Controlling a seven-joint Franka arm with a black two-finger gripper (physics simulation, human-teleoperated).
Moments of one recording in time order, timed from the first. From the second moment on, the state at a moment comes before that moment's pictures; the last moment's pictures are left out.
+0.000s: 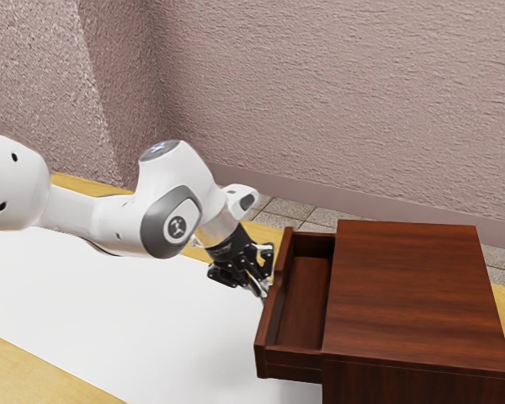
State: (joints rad) arm 0.27 0.05 -0.62 -2.29 -0.40 2.59 -0.52
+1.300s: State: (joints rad) arm 0.25 -0.08 -0.50 -2.40 -0.39 2.55 -0.50
